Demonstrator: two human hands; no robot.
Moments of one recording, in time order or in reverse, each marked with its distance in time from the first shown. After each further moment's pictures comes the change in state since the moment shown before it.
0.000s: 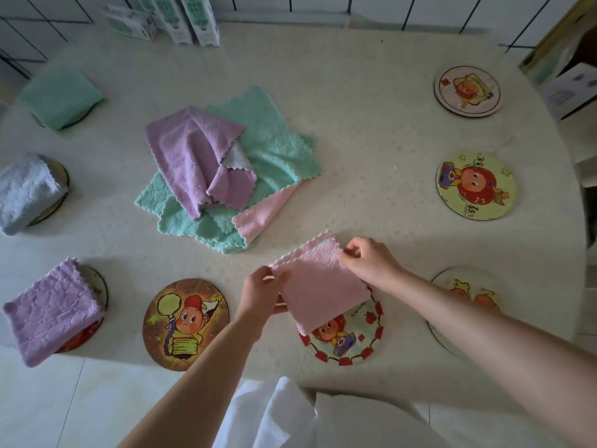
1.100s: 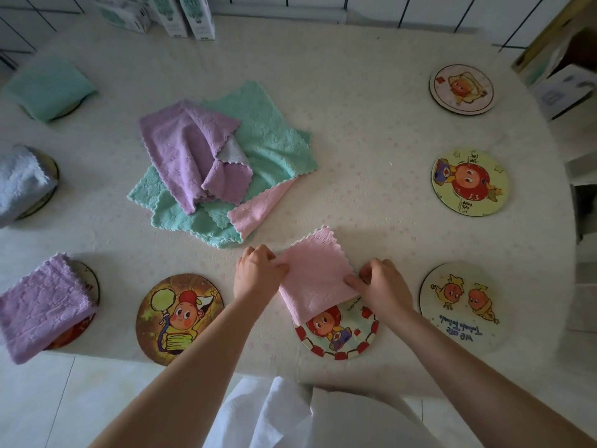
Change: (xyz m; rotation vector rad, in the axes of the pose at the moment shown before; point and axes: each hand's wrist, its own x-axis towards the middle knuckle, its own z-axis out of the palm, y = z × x) left_hand 0.027 0.008 0.000 0.769 0.197 0.299; right_hand -0.045 0.032 0.030 -0.069 0.237 0.142
